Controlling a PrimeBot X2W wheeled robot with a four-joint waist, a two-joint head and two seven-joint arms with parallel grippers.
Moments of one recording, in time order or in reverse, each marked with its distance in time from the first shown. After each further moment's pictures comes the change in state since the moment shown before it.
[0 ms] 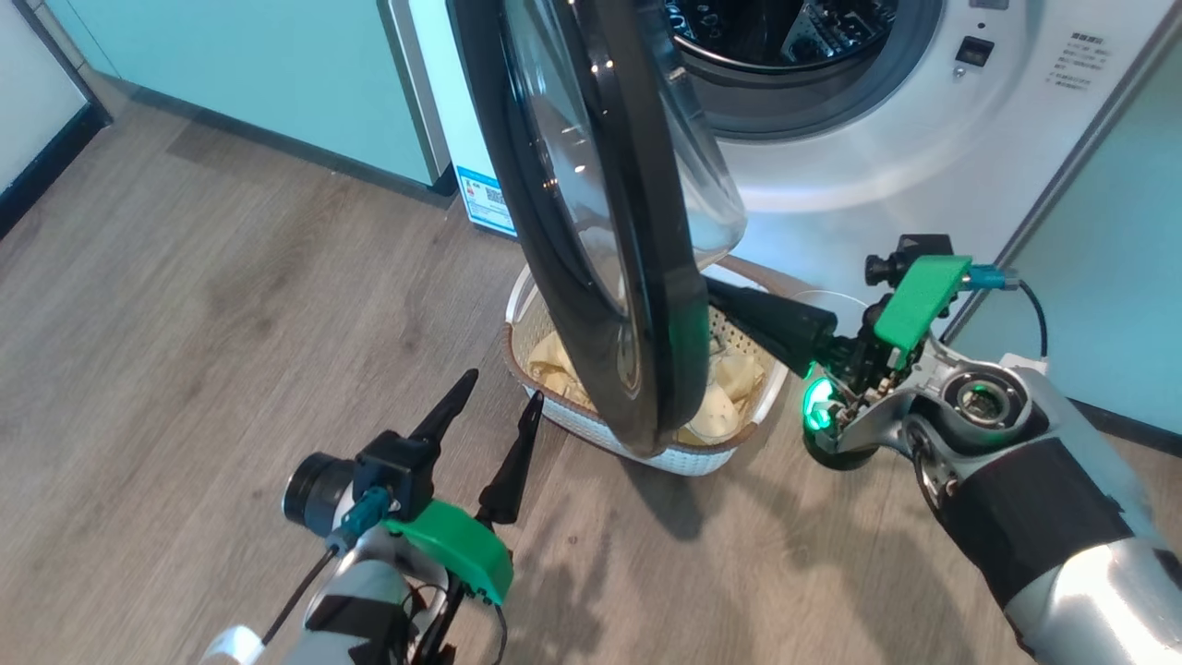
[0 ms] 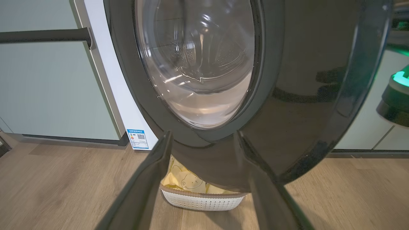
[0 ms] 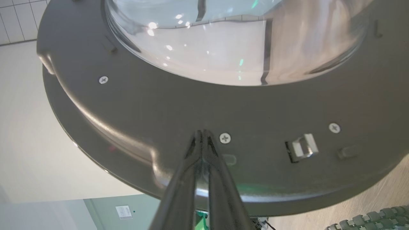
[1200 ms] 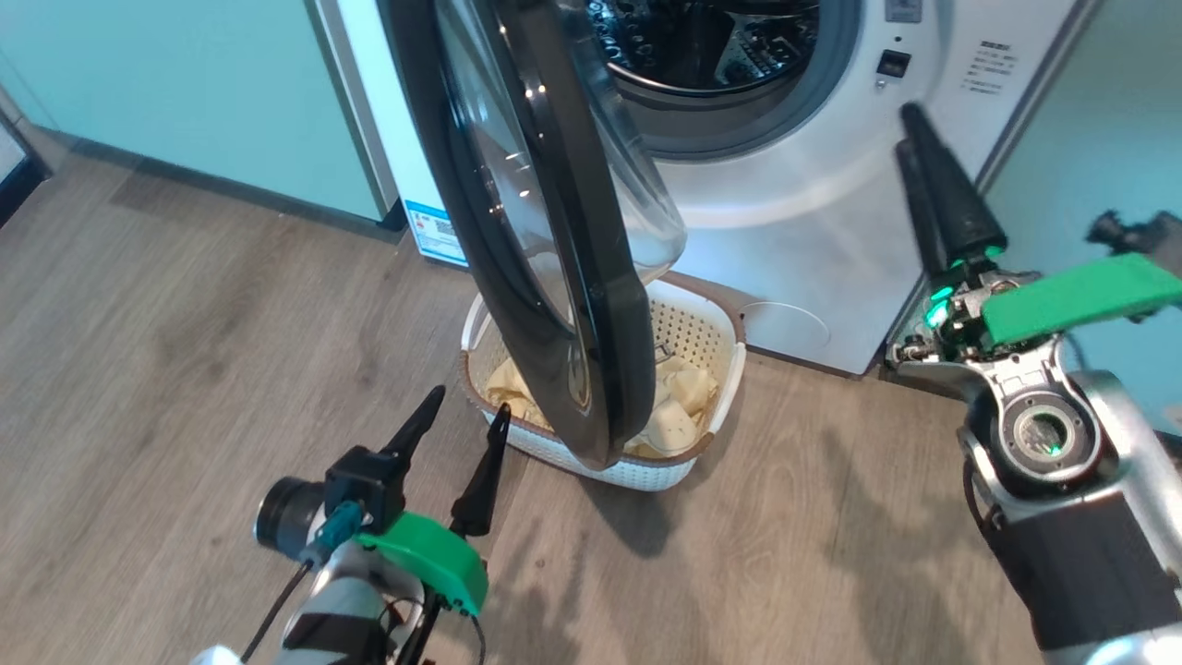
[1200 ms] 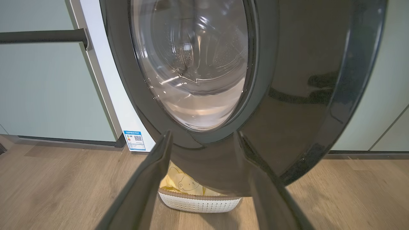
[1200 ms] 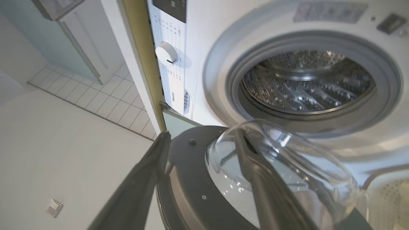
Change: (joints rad) left arm 0.036 0.002 0.051 0.007 0.000 0.010 0.000; right arm 0.167 -0.026 -0.198 -0.412 -0.393 0.000 -0.657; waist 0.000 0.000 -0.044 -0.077
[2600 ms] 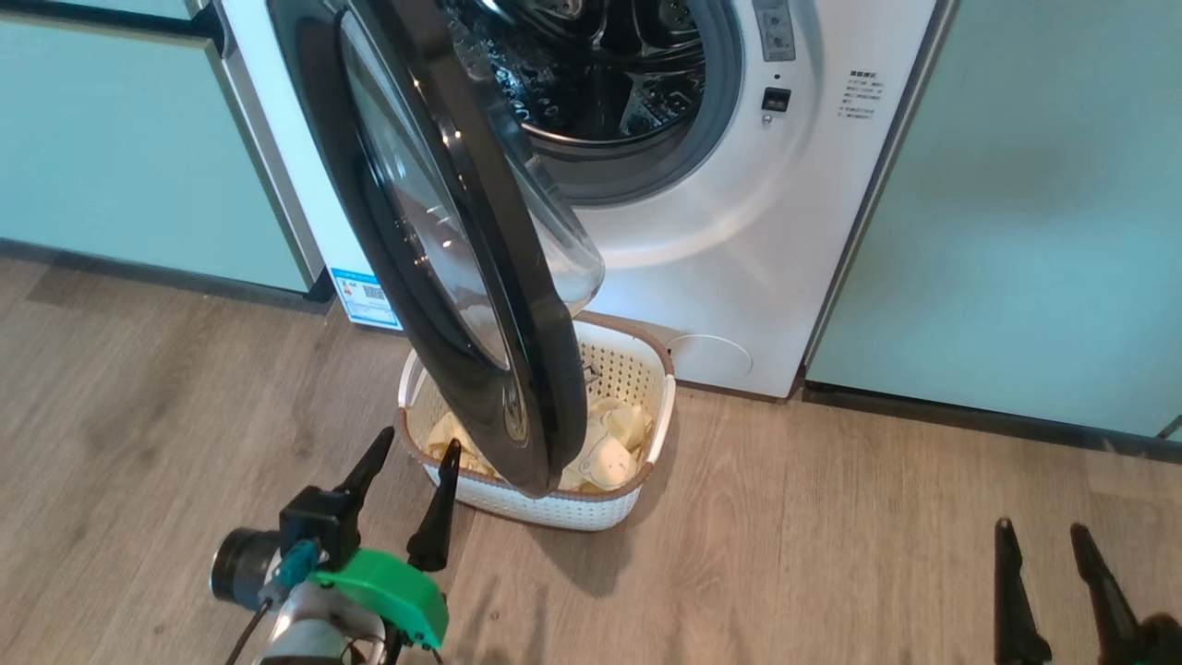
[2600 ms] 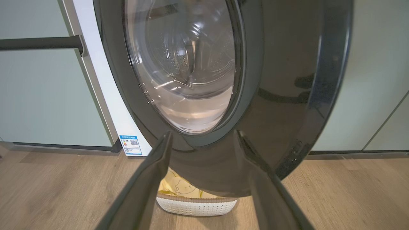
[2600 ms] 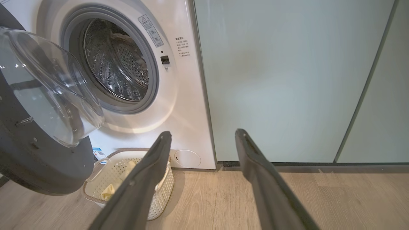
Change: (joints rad) left arm 0.087 0.014 0.076 -0.012 -0.001 0.018 0.000; right arm 0.742 0.053 -0.375 -0.143 -1.320 0.000 -0.197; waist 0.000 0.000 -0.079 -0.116
